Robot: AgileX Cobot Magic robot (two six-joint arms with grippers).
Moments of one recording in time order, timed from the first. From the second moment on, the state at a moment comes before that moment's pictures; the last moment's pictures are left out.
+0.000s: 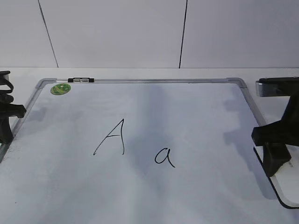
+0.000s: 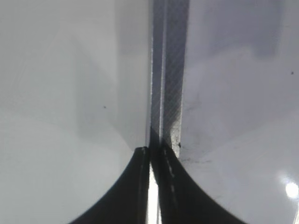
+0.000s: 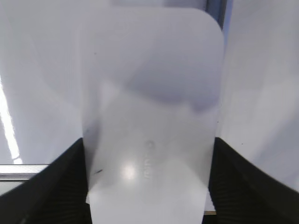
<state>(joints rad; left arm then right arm) 0.01 1.91 -1.19 -0.10 0.86 0.01 0.30 1.52 -1.02 -0.01 1.21 0.28</state>
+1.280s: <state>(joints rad) 0.01 1.91 -1.19 -0.10 0.86 0.01 0.53 1.90 -1.40 -0.09 1.21 0.26</state>
